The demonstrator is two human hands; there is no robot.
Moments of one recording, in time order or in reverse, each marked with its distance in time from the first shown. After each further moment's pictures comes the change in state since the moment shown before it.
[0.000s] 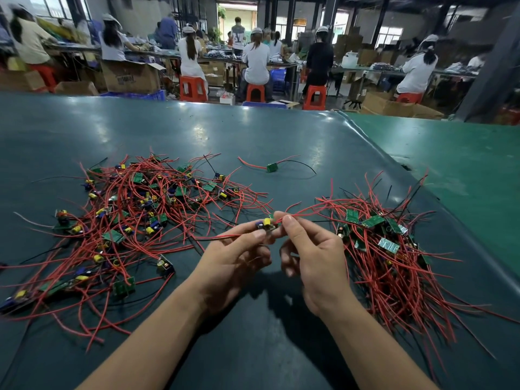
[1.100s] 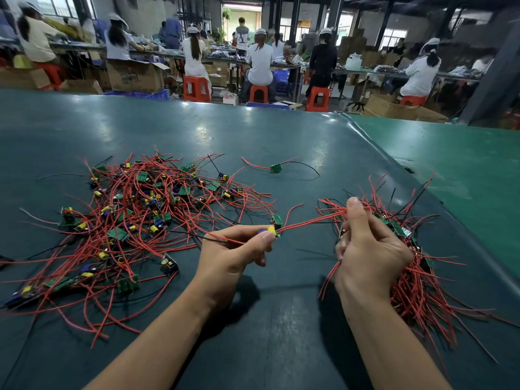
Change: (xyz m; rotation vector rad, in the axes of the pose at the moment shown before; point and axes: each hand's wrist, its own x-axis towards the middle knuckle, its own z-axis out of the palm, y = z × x) left_hand -0.001 0.000 0.000 0.183 0.098 0.315; right_hand 0.019 -0.016 -0.026 0.060 0.613 -0.248
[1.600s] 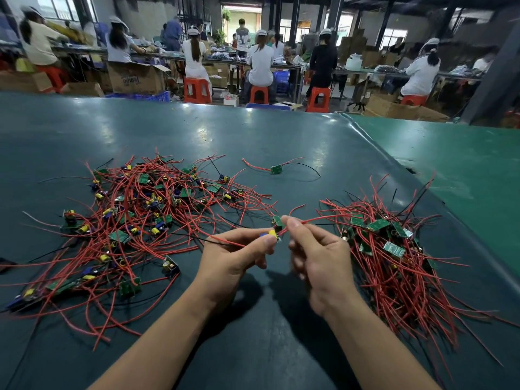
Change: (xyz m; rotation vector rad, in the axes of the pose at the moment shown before) left_hand 0.000 0.000 -0.001 -0.007 -0.032 -0.051; right_hand -0.028 0.011 0.009 -0.084 -0.518 0.364
